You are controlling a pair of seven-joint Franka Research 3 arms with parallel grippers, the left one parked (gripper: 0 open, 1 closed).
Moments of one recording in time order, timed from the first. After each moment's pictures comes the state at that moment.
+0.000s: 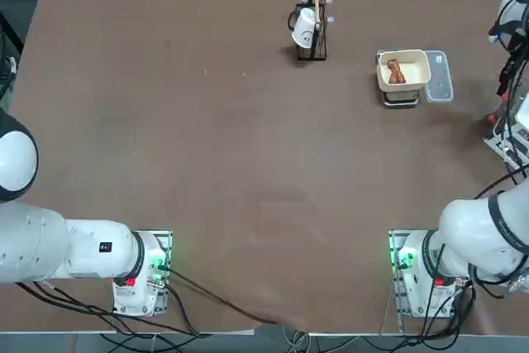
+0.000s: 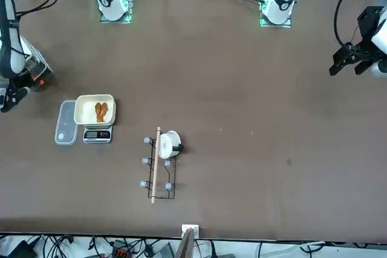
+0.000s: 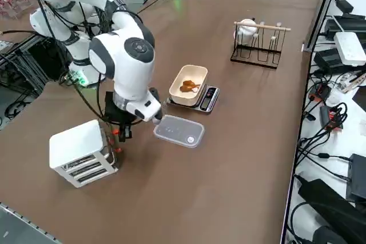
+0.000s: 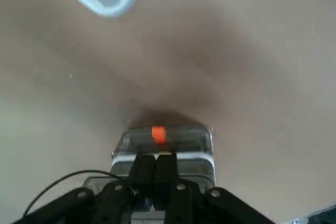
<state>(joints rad) -0.45 0.39 -0.05 -1.88 -0.37 1.98 -0.96</state>
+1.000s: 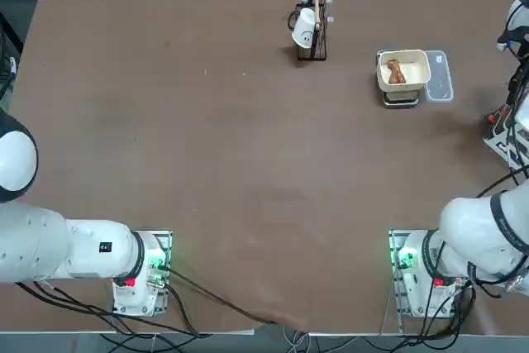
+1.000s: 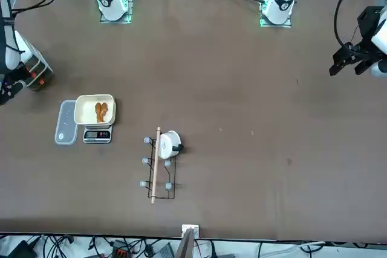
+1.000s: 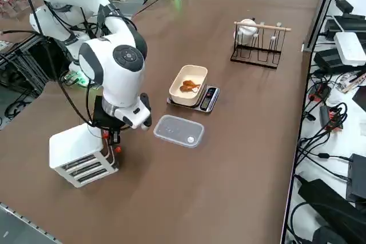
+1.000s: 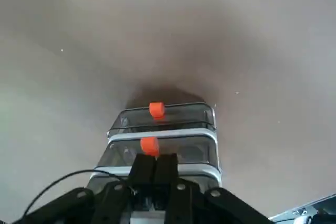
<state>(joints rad) -0.49 0.38 -0.05 -1.89 -0.38 1.97 -0.97</state>
